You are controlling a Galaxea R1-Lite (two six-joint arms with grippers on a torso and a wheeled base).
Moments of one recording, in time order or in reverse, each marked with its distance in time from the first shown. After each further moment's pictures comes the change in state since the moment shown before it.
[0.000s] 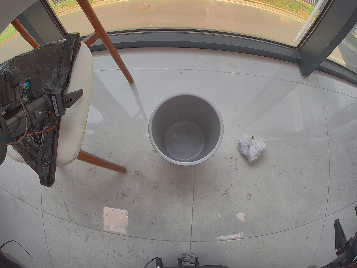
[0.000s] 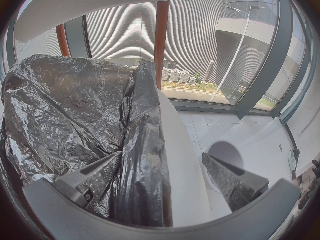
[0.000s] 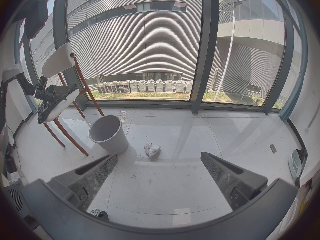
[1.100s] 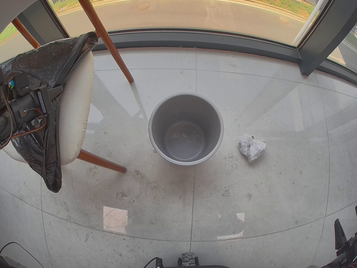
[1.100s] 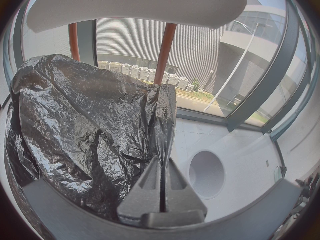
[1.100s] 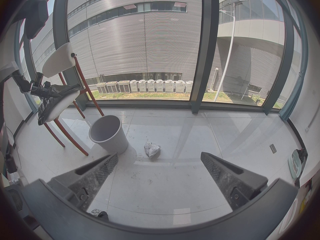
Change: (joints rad) left arm 0.004 -0.136 0.034 0.023 -0.099 -0.163; right arm 0.000 0.000 0.000 -0.001 0.000 0.000
